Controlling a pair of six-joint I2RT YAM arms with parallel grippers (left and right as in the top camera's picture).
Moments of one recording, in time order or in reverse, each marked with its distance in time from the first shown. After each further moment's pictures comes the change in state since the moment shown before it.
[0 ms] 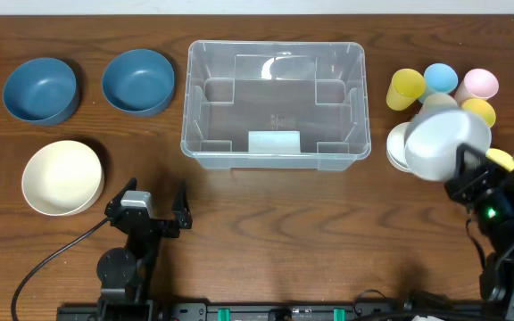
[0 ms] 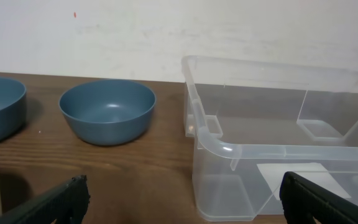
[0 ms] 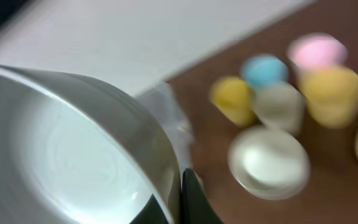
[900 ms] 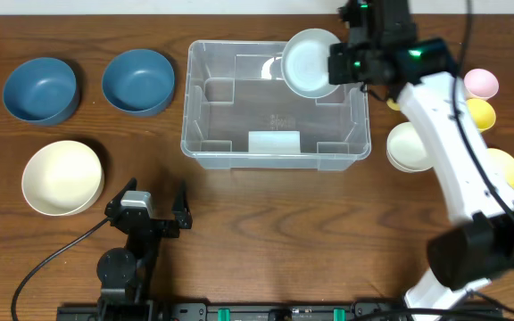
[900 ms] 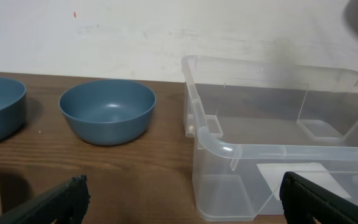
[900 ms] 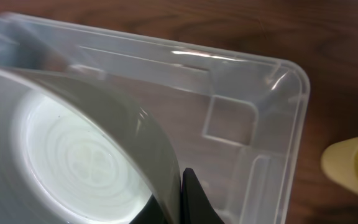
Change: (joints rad) left arm 0.000 0.000 0.000 0.000 0.000 0.000; right arm 0.610 1.162 0.867 -0.221 0.323 -0.284
